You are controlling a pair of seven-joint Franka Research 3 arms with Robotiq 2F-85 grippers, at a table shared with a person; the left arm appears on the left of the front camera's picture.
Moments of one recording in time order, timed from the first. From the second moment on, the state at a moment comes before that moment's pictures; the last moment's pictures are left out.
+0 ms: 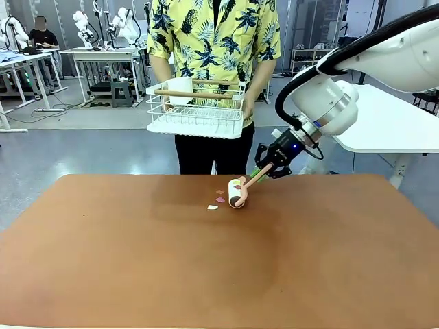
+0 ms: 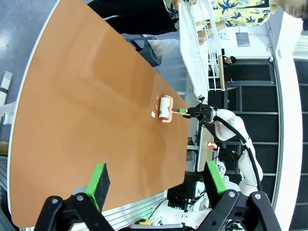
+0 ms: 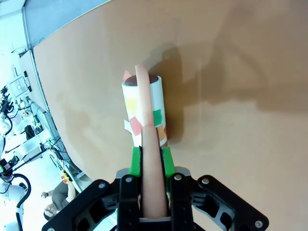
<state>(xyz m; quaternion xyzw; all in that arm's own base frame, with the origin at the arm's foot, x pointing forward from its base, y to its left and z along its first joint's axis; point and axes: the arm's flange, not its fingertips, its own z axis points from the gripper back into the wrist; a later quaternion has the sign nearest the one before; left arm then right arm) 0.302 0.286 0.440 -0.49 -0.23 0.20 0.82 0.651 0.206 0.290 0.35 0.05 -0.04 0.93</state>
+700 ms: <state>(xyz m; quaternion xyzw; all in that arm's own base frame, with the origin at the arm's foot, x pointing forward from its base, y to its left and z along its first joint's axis) 0.302 0.287 0.440 -0.49 -0.23 0.20 0.82 0.615 0.344 0.286 0.36 -0.02 -0.07 0.93</state>
